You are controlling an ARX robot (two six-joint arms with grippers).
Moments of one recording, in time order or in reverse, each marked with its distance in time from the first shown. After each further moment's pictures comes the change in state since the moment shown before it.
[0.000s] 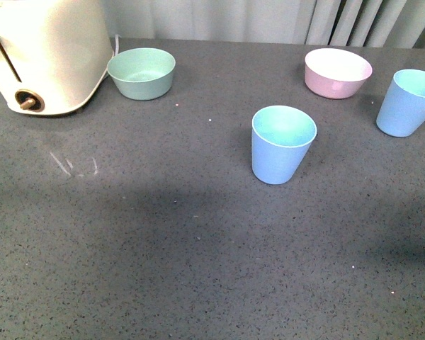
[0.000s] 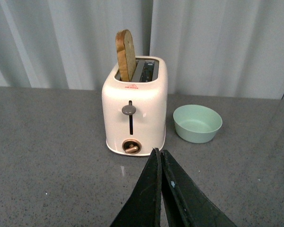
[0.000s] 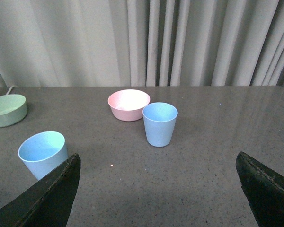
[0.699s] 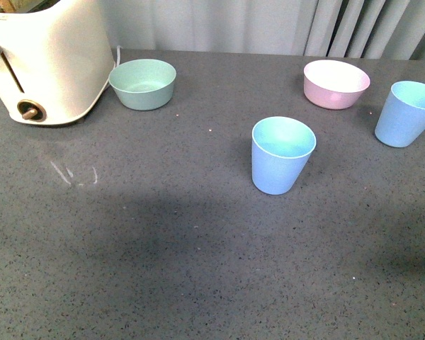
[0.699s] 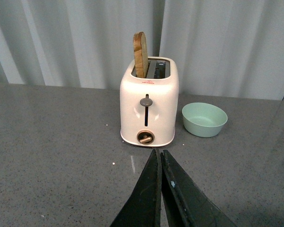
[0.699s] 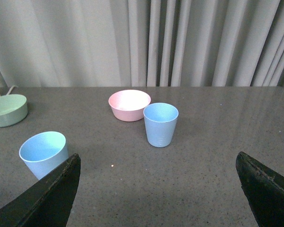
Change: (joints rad) left arm 0.161 -0.550 -0.074 -0.469 0.154 0.001; right arm 0.000 0.000 0.000 0.000 0.000 0.000
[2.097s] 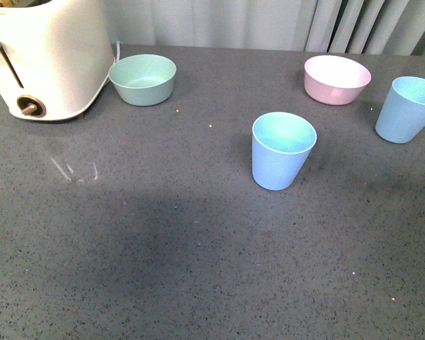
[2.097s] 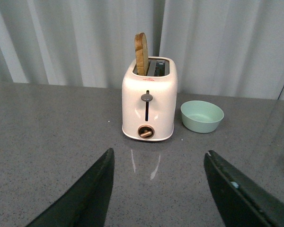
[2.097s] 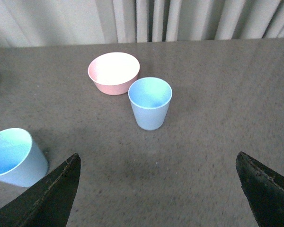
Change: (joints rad) left arm 0.000 -0.419 0.000 -0.423 0.000 0.000; right arm -0.101 0.943 0.377 0.260 -0.071 -0.012
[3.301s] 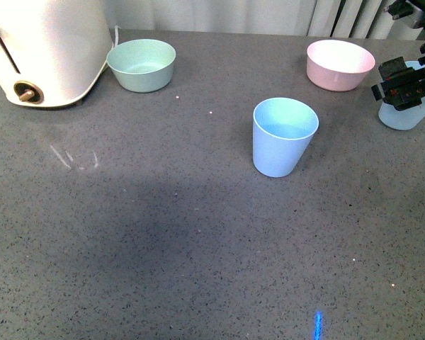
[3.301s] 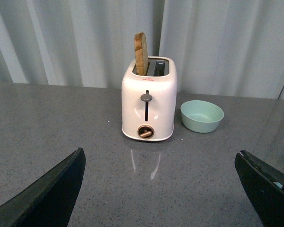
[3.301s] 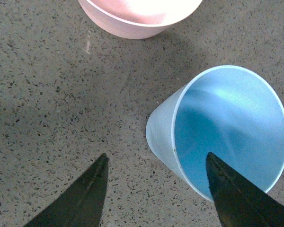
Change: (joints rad) left arm 0.000 0.000 0.000 0.000 0.000 0.002; right arm 0.166 1.060 0.840 -0.292 0.203 -0.295
